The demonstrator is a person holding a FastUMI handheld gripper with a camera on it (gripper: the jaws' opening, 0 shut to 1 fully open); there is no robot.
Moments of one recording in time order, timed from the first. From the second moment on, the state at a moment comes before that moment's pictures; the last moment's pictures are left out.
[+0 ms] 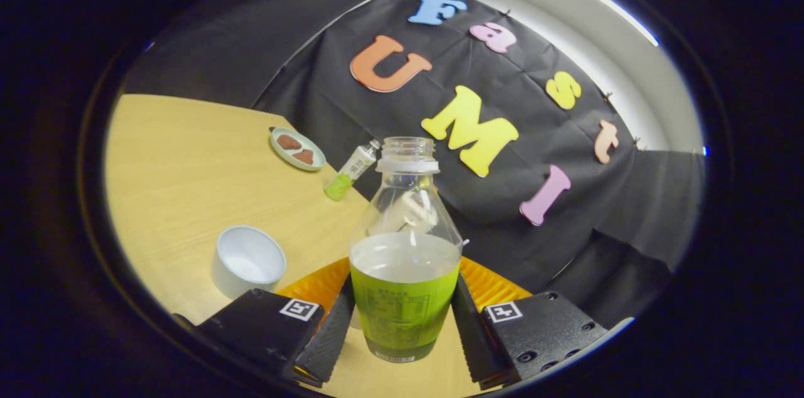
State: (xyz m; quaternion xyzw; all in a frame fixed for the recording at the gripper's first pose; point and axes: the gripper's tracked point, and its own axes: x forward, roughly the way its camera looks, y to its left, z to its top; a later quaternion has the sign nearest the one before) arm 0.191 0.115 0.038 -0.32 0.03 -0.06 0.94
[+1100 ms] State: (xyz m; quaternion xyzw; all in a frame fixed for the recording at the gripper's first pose) arm 0.281 0.067 0.012 -0.04 0.04 -0.04 1.00
